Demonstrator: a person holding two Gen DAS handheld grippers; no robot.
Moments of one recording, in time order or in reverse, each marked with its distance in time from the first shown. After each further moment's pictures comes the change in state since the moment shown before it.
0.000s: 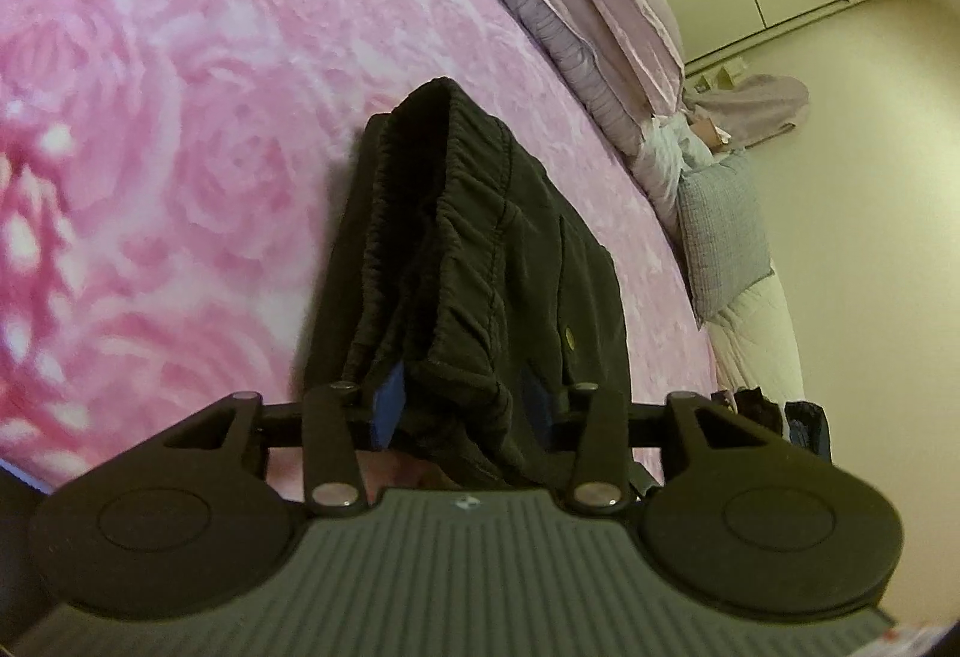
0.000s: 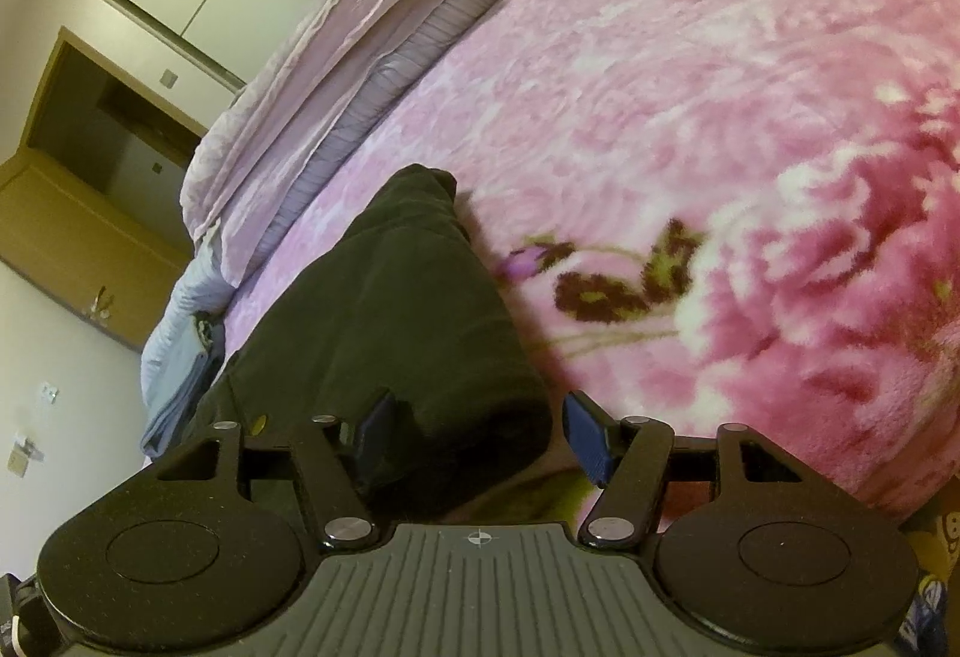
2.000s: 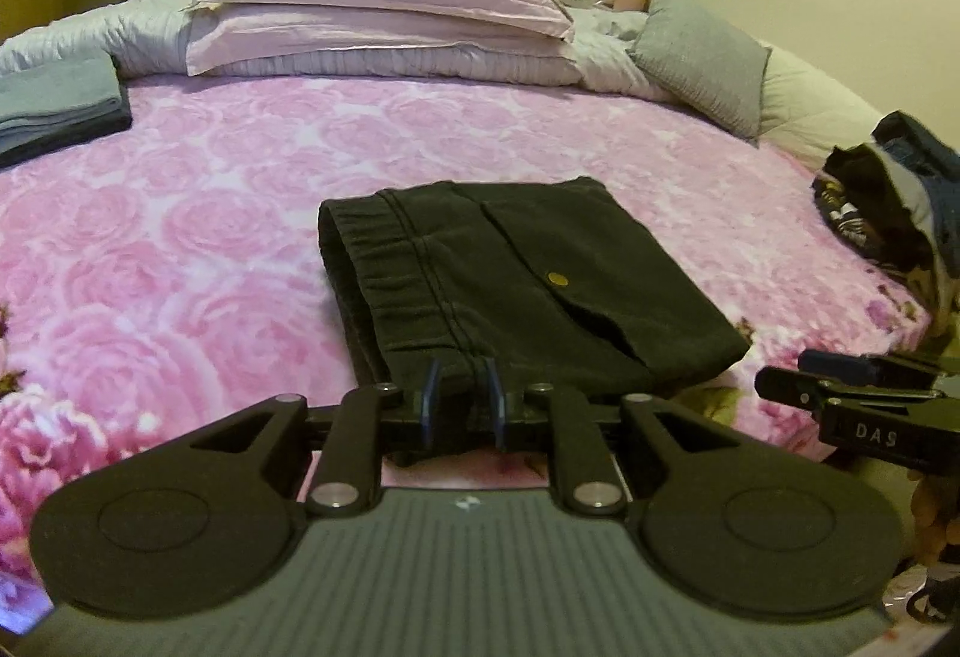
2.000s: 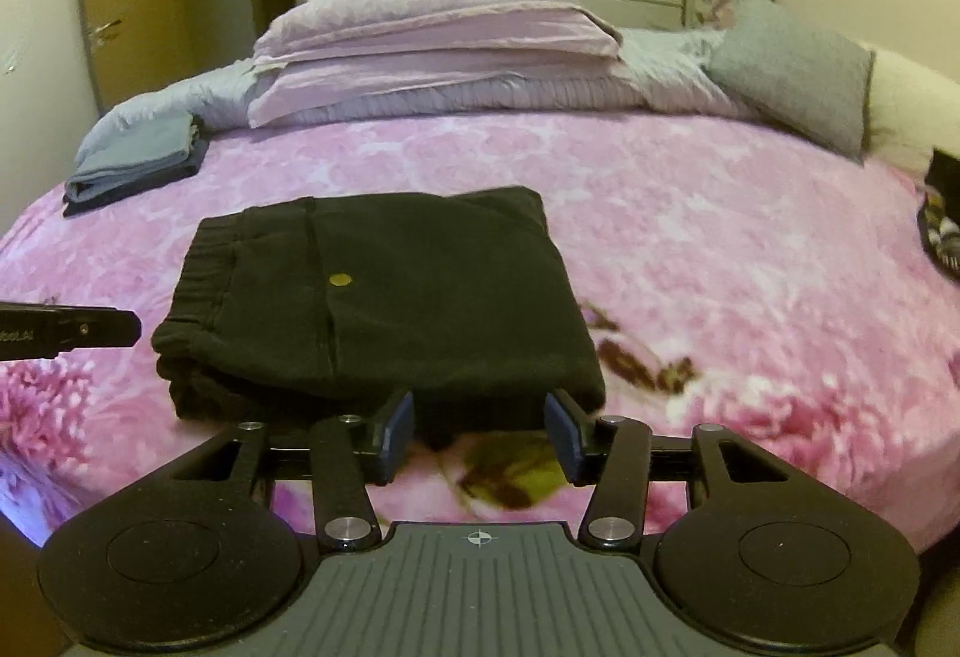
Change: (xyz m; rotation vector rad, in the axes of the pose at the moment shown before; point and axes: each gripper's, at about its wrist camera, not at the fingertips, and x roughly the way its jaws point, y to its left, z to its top) left arm -0.041 -0.078 -0.052 0.769 -0.108 0.245; right arm -0.040 0.108 -0.085 -0.699 -0.070 -0.274
